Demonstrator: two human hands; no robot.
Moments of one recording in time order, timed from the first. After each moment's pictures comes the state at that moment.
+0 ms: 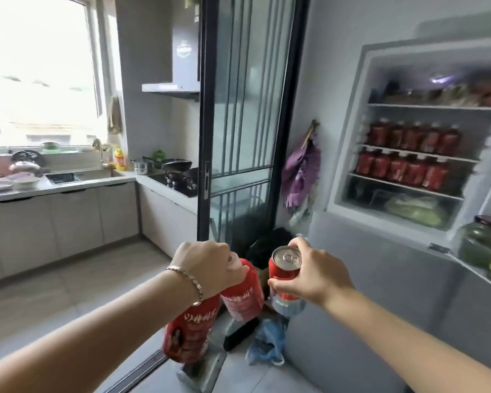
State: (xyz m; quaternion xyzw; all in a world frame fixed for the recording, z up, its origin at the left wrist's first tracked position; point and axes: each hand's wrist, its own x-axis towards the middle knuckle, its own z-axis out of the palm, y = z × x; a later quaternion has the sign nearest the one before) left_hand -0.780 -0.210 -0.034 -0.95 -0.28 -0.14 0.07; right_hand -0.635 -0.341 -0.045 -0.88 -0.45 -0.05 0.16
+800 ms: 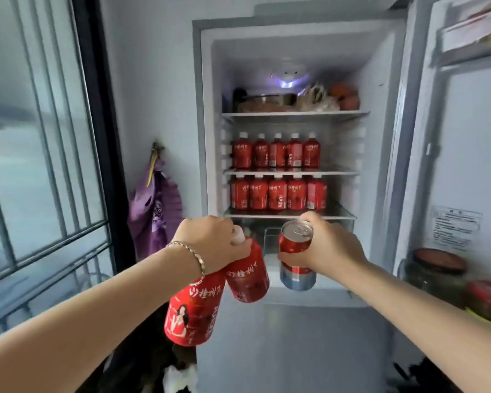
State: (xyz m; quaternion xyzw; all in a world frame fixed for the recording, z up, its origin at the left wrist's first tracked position) left_hand -0.235 -0.097 0.052 -0.98 0.04 -0.20 0.05; right_hand -0.197 -0.292 0.020 -0.95 -0.12 -0.17 0.24
